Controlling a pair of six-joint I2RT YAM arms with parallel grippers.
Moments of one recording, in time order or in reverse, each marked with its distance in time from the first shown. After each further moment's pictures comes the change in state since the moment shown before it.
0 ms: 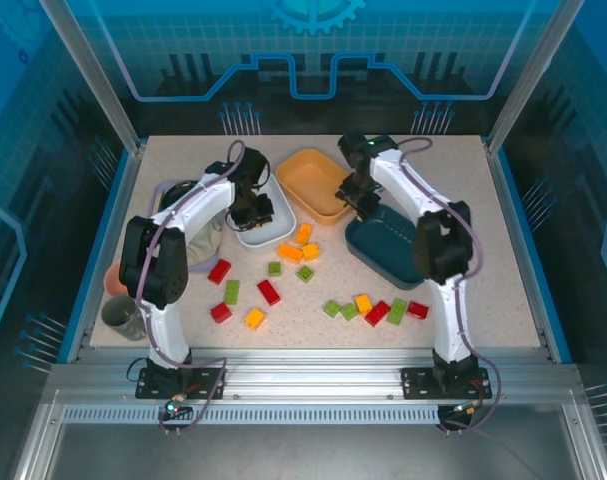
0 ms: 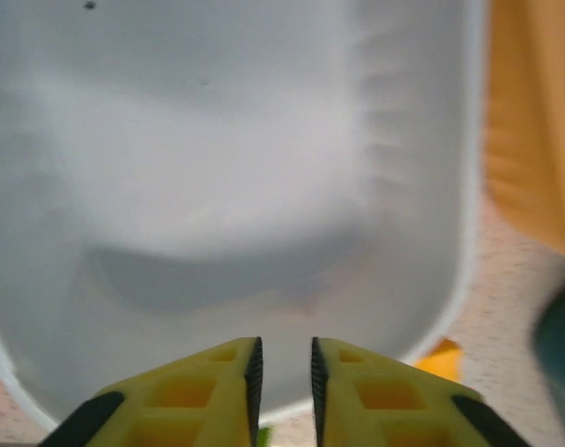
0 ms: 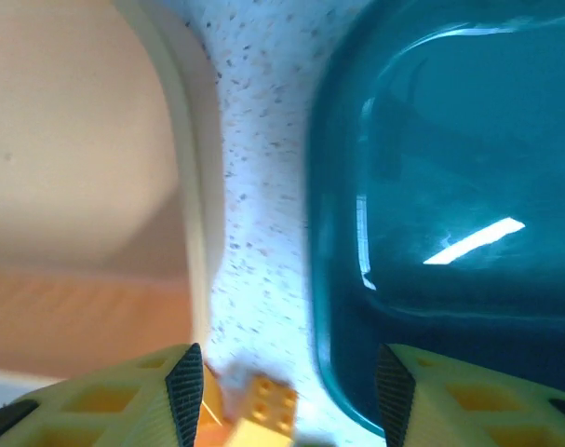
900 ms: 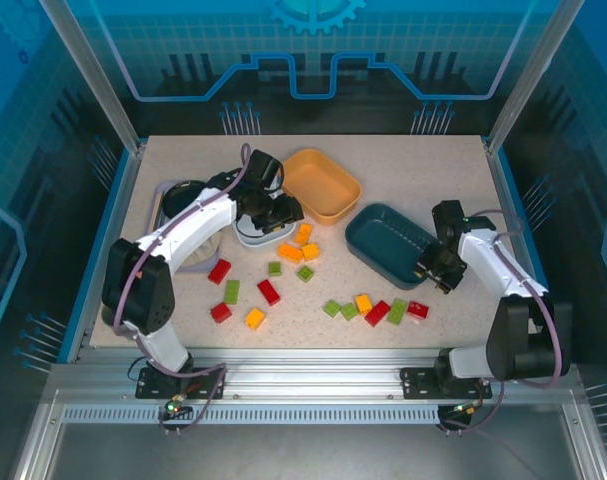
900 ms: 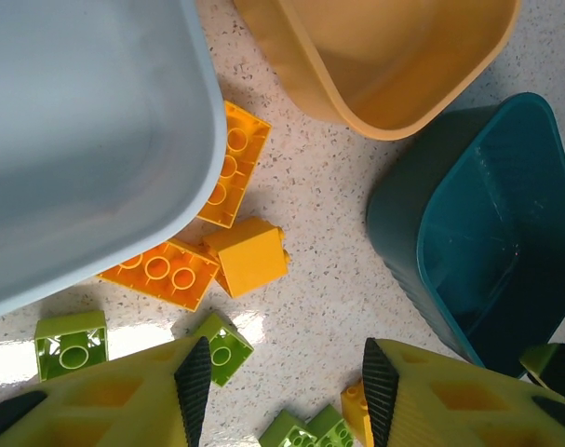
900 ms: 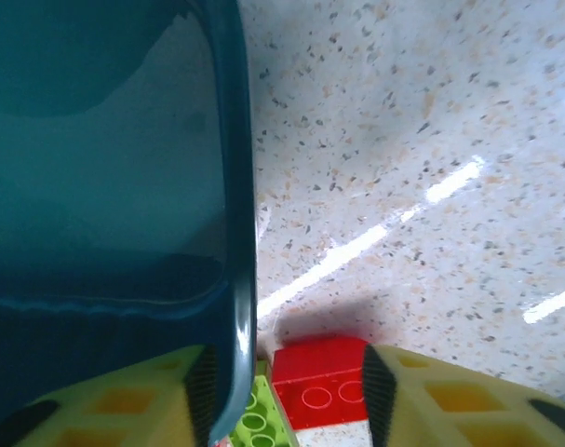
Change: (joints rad) left arm -0.120 -0.165 -0.131 0.143 0.147 -0.069; right arm -0.330 -0.627 -0.964 0.205 -0.009 -0.387
